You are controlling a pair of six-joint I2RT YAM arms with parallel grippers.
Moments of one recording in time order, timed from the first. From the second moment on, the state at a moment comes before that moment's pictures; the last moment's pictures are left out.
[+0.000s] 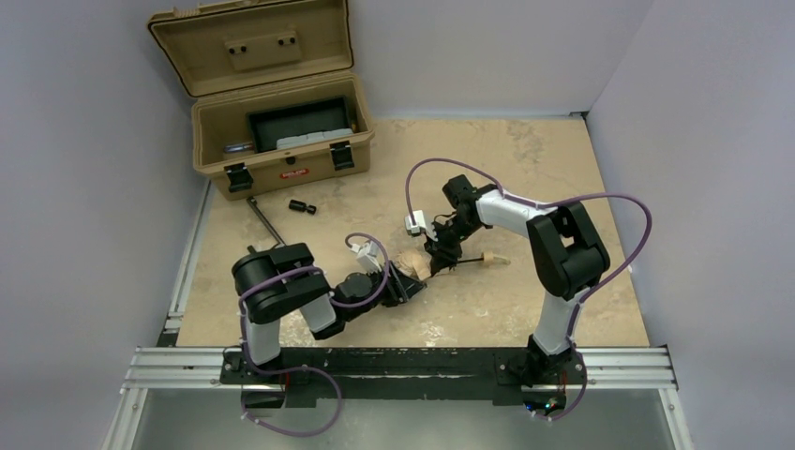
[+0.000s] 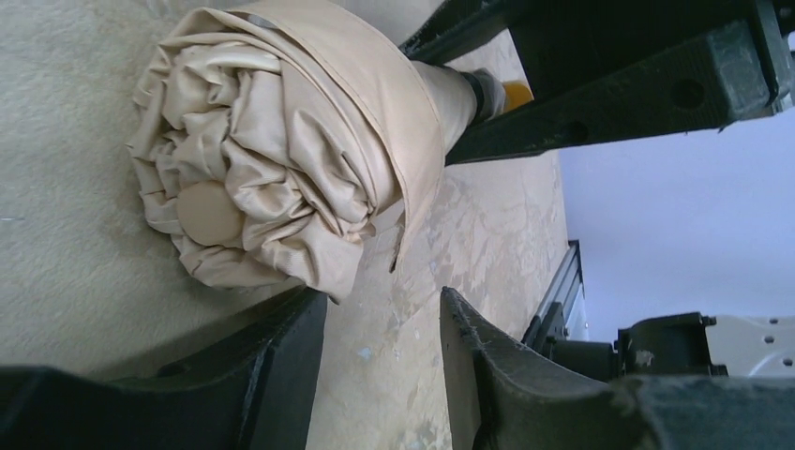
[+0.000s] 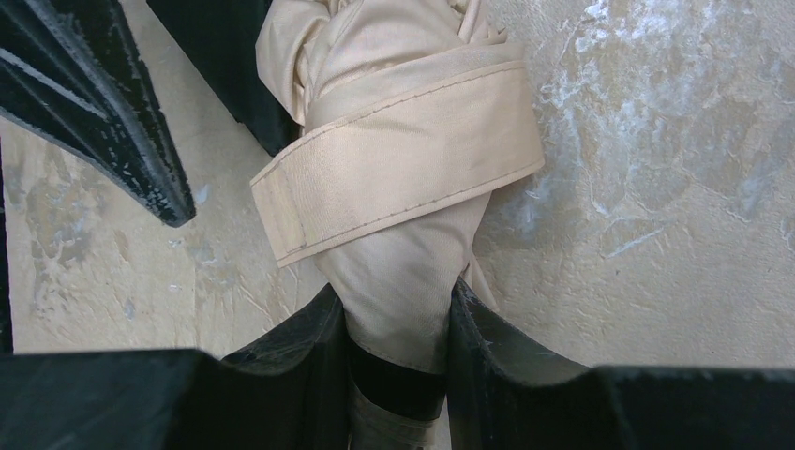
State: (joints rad) left arm -1.01 1.88 0.29 1.31 -0.10 -1.11; right arm 0.47 1.87 1.14 -0.72 -0.69 -1.09
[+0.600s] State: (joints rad) left arm -1.03 1.94 0.36 1.32 -0.22 -1.21; right arm 0.47 1.87 1.14 -0.72 -0.70 -1.07
